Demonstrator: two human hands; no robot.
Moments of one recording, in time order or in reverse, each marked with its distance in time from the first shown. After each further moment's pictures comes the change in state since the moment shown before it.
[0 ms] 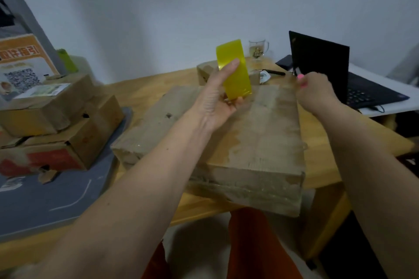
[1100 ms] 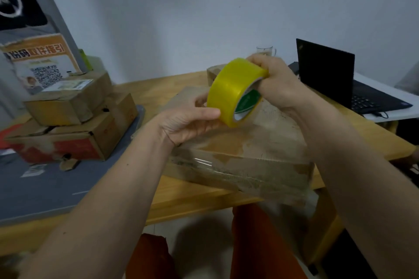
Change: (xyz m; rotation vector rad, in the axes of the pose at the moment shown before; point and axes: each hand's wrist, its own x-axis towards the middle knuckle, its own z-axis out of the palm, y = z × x) left_hand -0.058 0.029 -0.082 0.264 -0.515 -0.015; right_hand -0.071 -0.087 0.000 0.552 -0.306 -0.552
